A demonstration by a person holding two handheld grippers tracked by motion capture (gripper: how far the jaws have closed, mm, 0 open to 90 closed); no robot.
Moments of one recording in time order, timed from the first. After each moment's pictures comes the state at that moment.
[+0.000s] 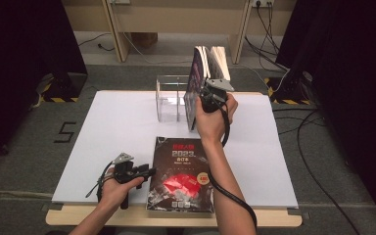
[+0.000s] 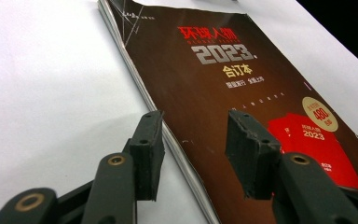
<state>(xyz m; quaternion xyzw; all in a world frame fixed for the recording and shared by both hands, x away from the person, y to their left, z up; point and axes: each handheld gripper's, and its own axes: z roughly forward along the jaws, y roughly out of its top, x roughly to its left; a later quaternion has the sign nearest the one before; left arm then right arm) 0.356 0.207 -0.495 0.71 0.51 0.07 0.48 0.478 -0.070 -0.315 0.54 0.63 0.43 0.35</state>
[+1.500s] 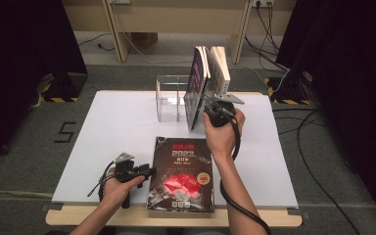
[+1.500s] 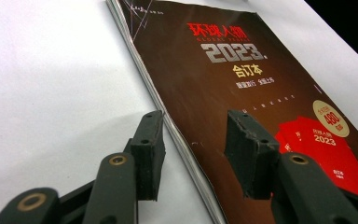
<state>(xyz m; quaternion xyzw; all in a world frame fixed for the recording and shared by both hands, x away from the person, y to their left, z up) 0.361 0.205 -0.502 0.70 0.53 0.06 0.48 0.456 -0.096 -0.344 0.56 0.67 0.41 0.27</state>
